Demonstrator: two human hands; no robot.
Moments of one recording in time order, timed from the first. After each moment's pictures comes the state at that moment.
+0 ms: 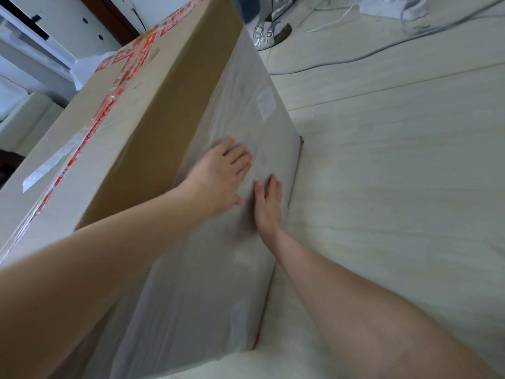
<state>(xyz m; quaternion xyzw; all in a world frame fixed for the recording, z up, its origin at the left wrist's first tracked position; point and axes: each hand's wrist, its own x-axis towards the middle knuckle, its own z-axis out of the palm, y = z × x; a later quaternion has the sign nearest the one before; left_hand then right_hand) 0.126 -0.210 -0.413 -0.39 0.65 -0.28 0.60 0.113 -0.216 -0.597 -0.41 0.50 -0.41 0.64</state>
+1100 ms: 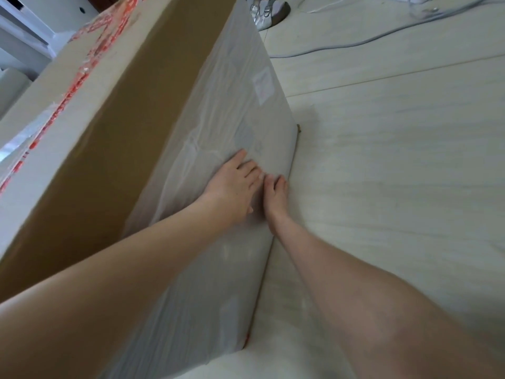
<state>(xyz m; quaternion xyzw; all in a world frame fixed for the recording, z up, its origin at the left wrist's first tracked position) 0.127 -0.210 -0.472 -0.39 0.68 -0.20 0.59 0.111 -0.237 -0.630 -0.38 0.56 -0.37 0.64</state>
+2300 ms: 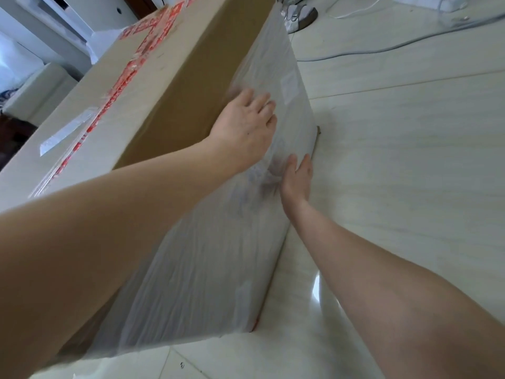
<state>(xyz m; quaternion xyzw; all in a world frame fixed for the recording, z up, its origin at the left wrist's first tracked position) 0.111 -0.225 -0.393 -0.47 0.70 -0.31 0.45 0.093 -0.246 -0.590 -0.37 0.58 -0.41 0.60</state>
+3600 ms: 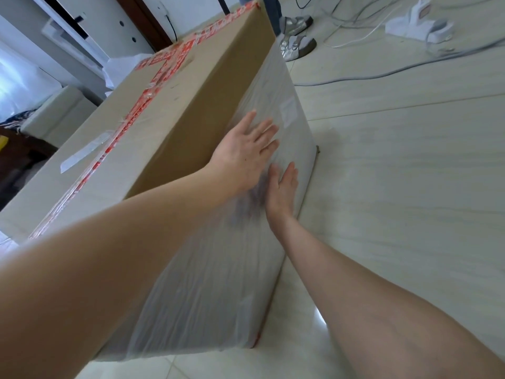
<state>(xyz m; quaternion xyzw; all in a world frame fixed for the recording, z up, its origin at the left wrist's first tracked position) 0.118 -0.218 -0.395 -0.45 0.67 -0.33 0.49 0.098 -0.225 -0.544 -0.41 0.52 -0.43 0.61</state>
